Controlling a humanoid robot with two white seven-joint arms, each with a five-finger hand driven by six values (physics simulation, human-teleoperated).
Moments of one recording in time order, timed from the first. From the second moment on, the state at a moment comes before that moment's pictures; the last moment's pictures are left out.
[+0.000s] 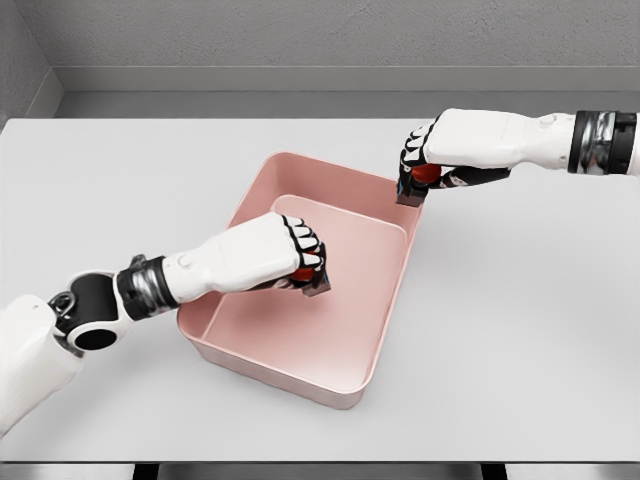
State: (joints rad) left arm -0.40 0.58 -0.66 -1.68 -0.66 -0.61 -0.02; right arm -1.01 -0.86 0.98 -1.49 0.12 -0.61 0.47
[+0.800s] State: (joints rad) left arm -0.41 0.96 -0.46 -1.75 -0.52 -0.61 -0.01; right arm -1.01 -0.81 1.00 -1.50 0.12 -0.61 0.47
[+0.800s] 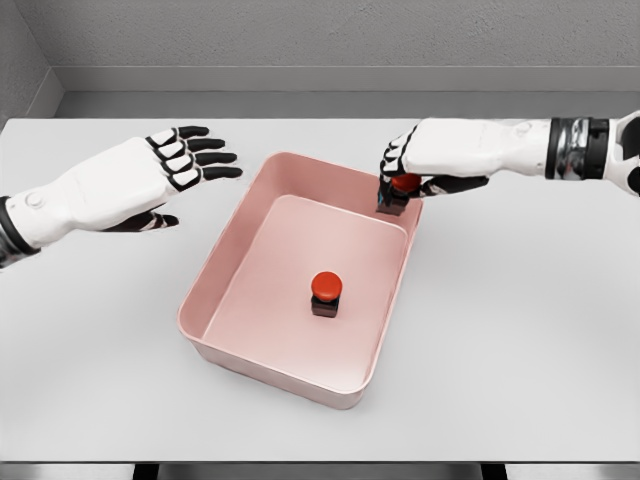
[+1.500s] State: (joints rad) left arm -0.36 1.03 -0.43 -1.75 -0.51 -0.61 -0.01; right arm -1.06 -0.69 1.08 -1.56 0.12 -0.58 0.49
